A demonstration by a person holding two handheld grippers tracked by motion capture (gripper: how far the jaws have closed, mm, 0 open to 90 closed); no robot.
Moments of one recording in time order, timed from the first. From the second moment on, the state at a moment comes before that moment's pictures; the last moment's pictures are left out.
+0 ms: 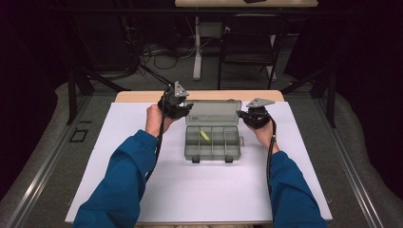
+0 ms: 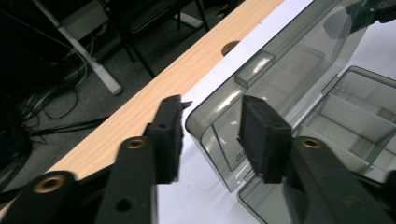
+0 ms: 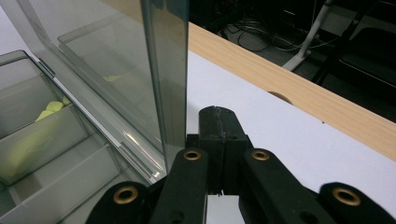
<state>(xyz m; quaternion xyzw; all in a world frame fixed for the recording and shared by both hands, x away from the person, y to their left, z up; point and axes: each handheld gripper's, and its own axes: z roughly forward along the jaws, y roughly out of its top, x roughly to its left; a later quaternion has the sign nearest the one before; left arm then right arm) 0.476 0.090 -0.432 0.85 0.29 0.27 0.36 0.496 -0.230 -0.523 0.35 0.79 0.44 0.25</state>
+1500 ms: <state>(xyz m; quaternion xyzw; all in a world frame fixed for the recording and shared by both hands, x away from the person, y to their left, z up) 0.482 0.098 -0.432 0.85 0.28 0.25 0.36 0.487 -0.218 -0.437 0.33 0.82 0.42 0.23</state>
